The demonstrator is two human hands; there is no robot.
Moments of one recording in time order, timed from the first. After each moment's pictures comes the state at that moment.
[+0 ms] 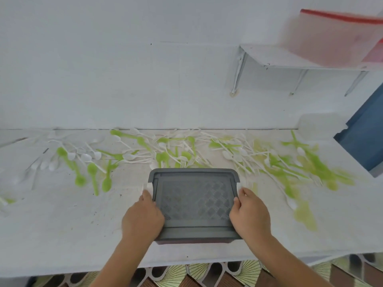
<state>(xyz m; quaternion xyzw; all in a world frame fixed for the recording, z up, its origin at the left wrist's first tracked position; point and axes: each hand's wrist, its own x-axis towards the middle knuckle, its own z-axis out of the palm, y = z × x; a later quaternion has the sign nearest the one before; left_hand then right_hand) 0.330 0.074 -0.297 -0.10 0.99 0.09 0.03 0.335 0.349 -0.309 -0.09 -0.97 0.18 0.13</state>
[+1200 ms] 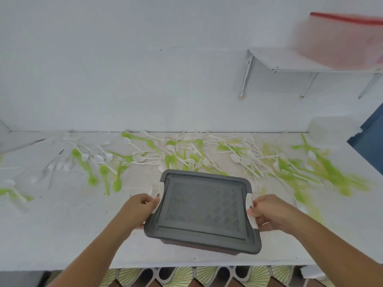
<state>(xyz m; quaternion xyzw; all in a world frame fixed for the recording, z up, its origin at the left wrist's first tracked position) 0.322 0.026 -0.262 -0.22 0.81 0.51 0.18 0.307 0.400 -0.261 -0.27 -0.78 0.48 -0.29</state>
